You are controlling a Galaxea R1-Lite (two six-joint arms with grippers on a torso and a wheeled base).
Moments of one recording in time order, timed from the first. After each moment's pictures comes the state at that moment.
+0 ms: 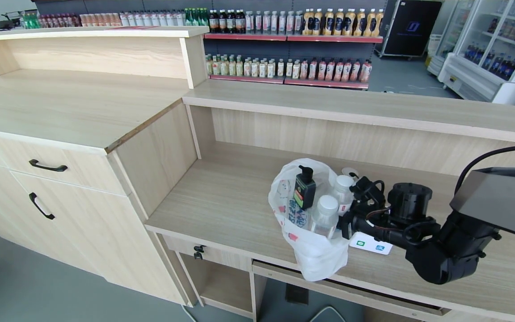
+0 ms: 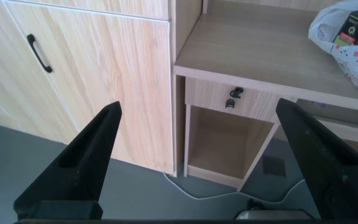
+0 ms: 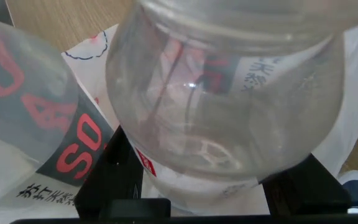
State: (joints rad) left arm 0.00 0.00 0.00 0.00 0.00 0.00; right arm 0.24 2.24 -0.73 -1.31 0.49 -0.26
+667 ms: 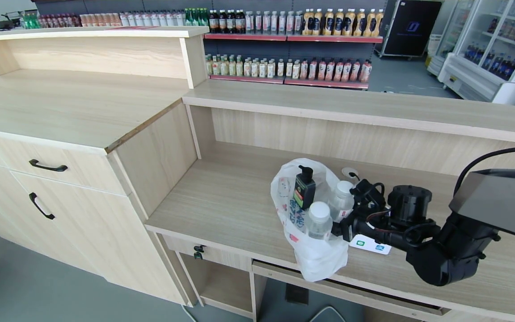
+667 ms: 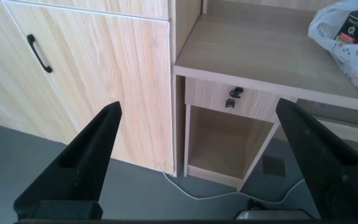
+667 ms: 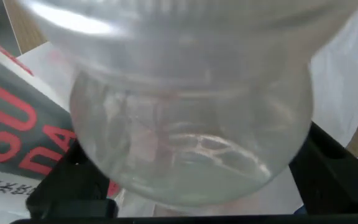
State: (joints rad) left arm 0.00 0.00 0.00 0.00 0.00 0.00; right arm 0.23 2.25 -0.72 -1.31 0.49 -0.26
